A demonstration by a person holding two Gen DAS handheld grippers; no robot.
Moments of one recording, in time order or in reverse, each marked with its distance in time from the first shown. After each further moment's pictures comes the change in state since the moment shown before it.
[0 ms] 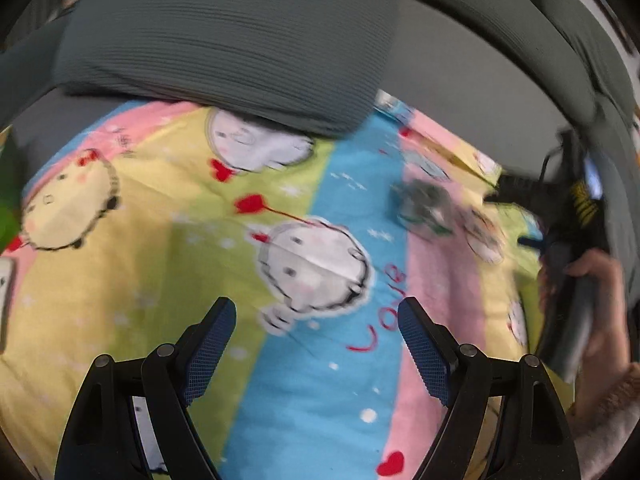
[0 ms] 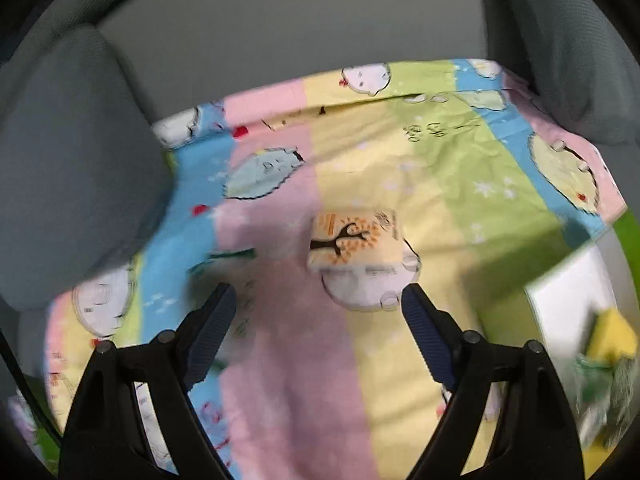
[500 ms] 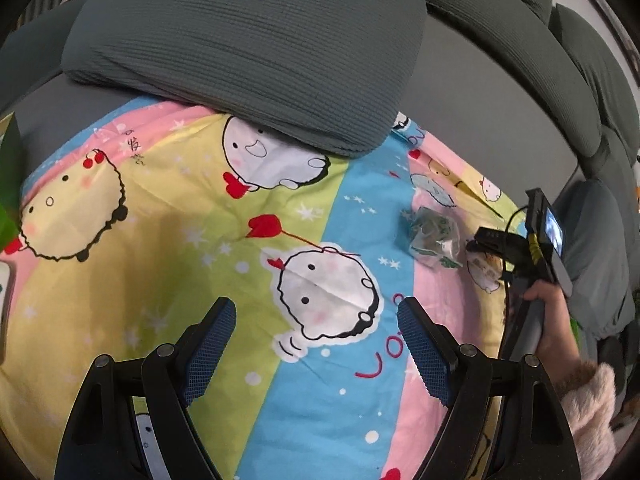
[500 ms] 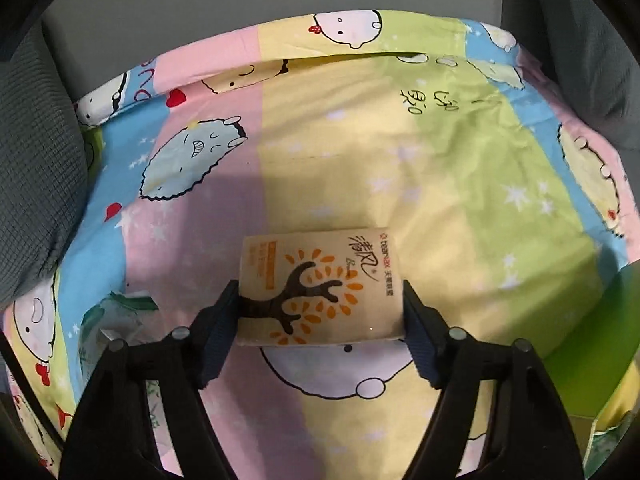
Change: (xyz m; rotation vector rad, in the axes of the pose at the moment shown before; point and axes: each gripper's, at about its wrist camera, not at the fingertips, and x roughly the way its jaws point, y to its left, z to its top) left arm 0.003 0.019 0.020 -0.055 0.003 -0.047; right arm 0.077 -0.021 0.025 -0.008 0.089 -0.087
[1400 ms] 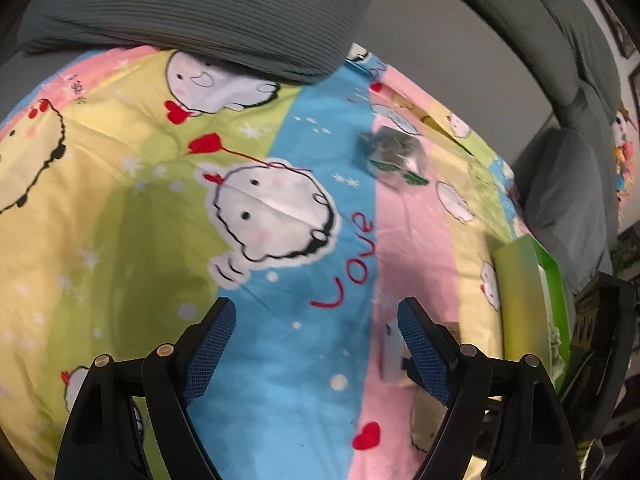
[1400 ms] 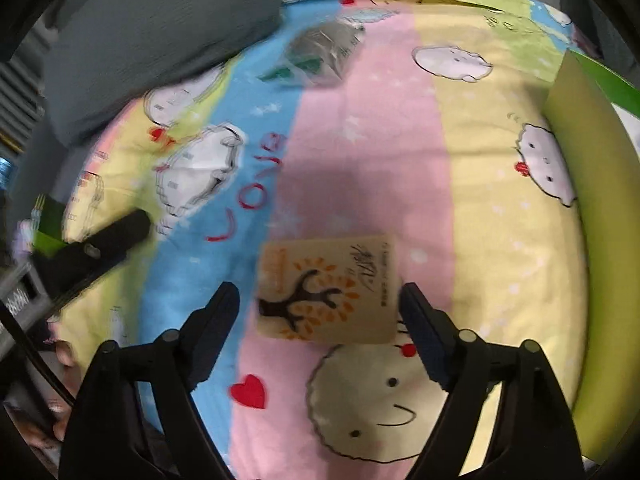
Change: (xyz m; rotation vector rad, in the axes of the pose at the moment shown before) left arm 0.021 -0.023 -0.041 0.064 0.182 -0.121; right arm -0.109 0.008 -0.210 -0.243 0.110 0.352
